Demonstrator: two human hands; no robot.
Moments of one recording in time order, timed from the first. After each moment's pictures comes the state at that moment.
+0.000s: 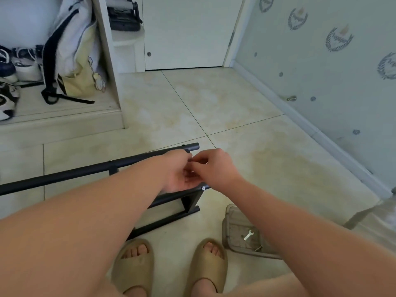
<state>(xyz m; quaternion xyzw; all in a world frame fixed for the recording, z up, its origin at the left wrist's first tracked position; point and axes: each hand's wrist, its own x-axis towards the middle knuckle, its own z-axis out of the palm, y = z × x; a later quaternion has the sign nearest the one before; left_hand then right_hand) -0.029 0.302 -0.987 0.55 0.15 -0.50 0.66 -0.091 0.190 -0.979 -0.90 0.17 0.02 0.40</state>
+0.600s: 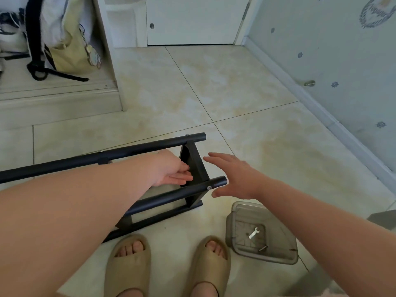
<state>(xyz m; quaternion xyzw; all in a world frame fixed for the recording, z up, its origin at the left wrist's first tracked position) 0.018 0.301 -1.068 0.69 0.12 -0.47 0.54 -0.076 0.108 -1.048 -0.97 -0.02 0.21 0.15</state>
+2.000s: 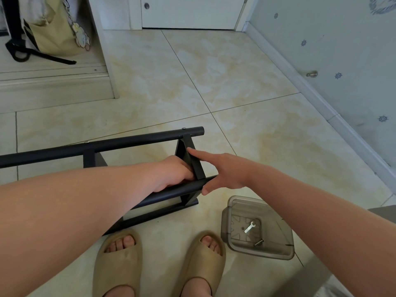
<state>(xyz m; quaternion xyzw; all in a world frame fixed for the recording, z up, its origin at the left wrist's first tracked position) 0.002 0.280 -1.107 0.78 -0.03 -0.45 0.43 -0.050 0.101 -1.068 -0.93 -0.03 0.31 0.19</state>
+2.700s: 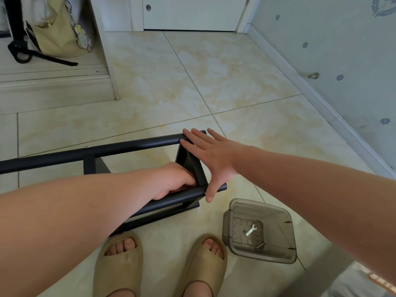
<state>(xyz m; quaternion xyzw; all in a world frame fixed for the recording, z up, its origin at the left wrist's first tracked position) -0.003 0.283 -1.107 0.75 0.01 -0.47 0.46 -0.010 0.120 -1.052 -0.93 -0.22 0.27 -0.14</state>
